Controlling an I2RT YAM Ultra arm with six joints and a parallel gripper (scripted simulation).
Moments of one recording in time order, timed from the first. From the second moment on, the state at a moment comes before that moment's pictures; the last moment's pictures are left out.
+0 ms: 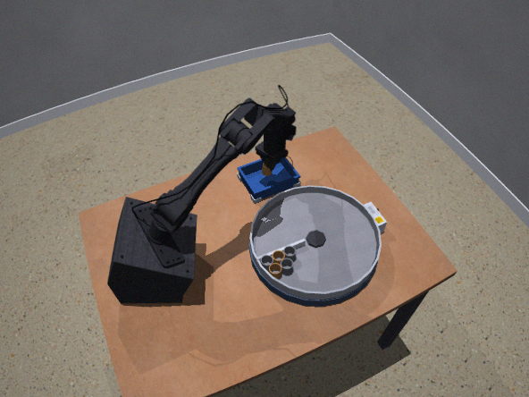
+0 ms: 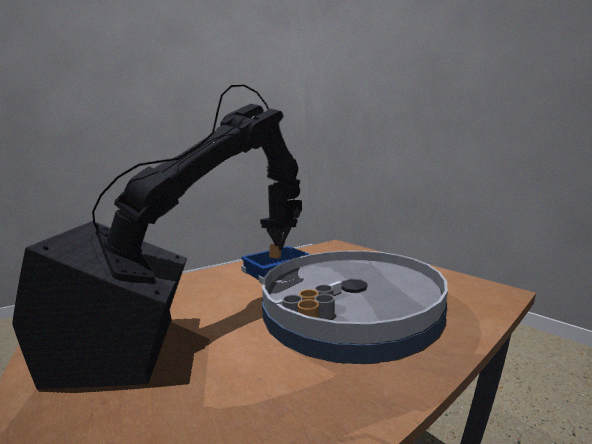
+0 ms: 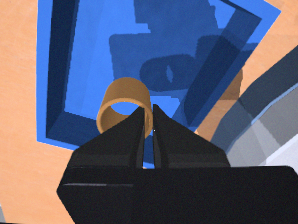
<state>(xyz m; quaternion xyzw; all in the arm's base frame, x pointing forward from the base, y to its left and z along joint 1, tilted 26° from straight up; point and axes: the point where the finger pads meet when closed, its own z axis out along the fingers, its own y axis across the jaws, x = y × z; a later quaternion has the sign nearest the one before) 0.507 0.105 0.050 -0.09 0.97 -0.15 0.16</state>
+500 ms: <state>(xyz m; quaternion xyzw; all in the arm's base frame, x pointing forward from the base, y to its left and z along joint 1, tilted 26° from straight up) 0.509 0.104 0.048 -0.09 0.97 -0.15 0.16</state>
